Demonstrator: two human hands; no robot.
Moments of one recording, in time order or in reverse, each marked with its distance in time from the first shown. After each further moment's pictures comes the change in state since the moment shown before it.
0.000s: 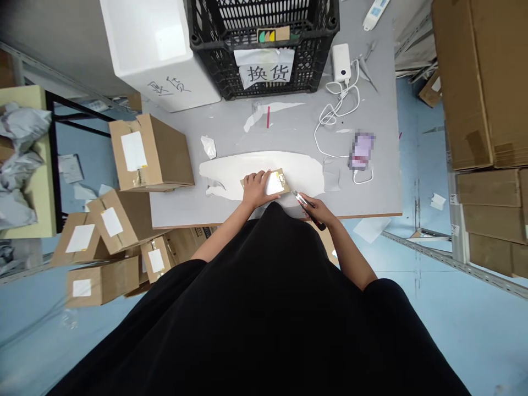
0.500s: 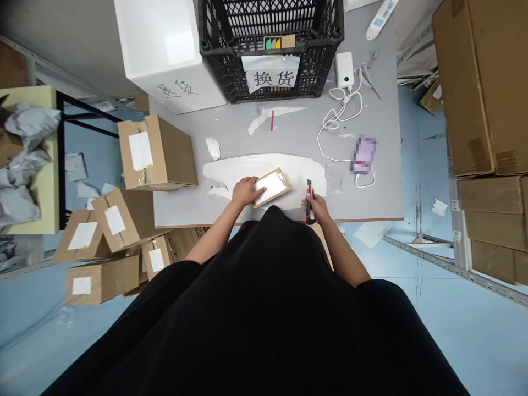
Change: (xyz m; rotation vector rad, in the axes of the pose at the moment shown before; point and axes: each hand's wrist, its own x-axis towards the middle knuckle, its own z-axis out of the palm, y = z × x) left_hand -0.004 -0.041 -0.021 -0.040 -0.089 -0.206; right_hand 0.035 0.004 0.024 0.266 0.450 0.029
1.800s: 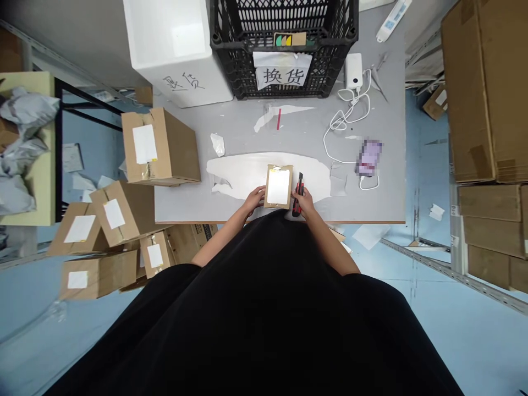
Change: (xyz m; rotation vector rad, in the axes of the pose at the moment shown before) left_hand -0.018 -0.011 0.057 -1.259 -0.229 -0.449; right_hand 0.031 0.020 0.064 0.021 0.002 -0.013
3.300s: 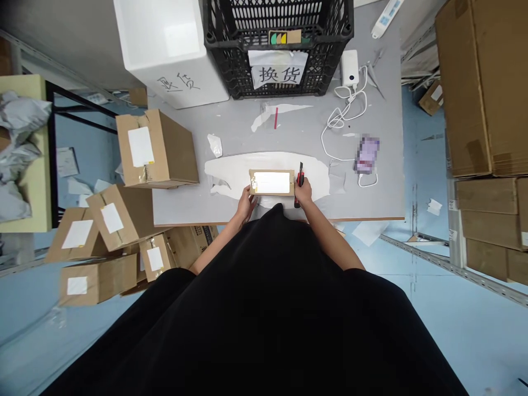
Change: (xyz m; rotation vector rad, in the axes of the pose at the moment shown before) left_hand -0.019 -0.006 -0.007 -0.189 0.194 0.142; right_hand 0.016 -0.029 0.009 -0.523 0.162 -0.204
